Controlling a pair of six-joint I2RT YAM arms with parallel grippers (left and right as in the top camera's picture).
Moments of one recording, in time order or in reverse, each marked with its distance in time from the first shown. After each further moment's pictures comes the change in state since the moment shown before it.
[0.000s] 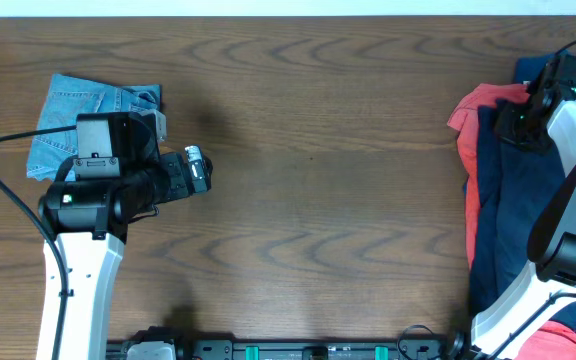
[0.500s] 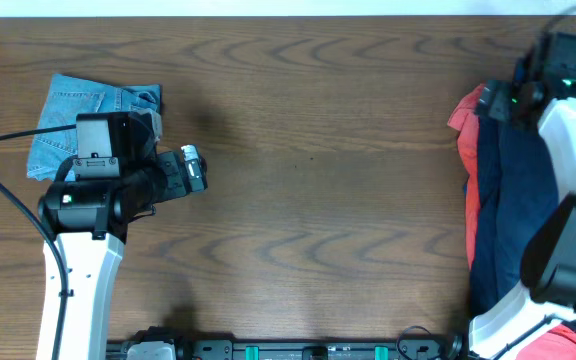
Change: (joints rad) left arm 0.000 0.000 0.000 0.005 -0.051 0.000; right arm 0.077 -0.124 0.000 0.019 0.057 -0.004
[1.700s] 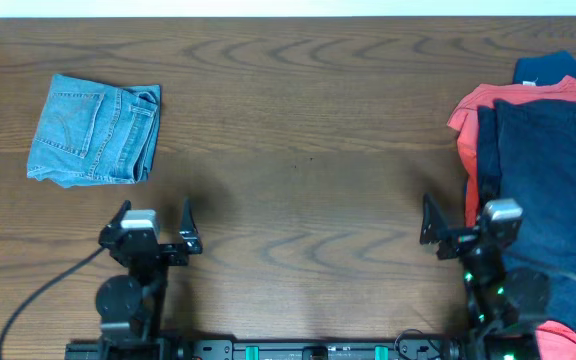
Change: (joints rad) left arm 0.000 -1.052 -0.922 0.731 -0.205 0.183; right arm 0.275 -1.629 -1.254 0.624 -0.217 -0.076
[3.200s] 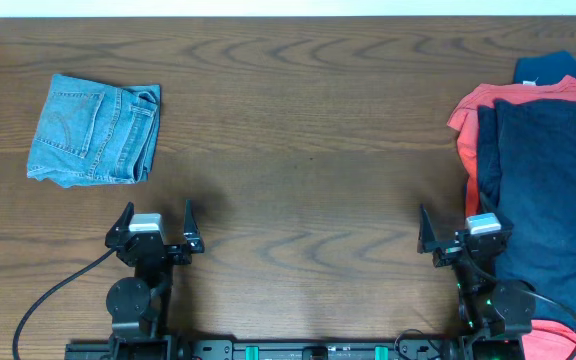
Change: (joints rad) left arm 0.001 -0.111 -0.197 0.142 -0.019 0.042; right arm 0.000 -0.259 -0.233 0.050 0.019 -0.220
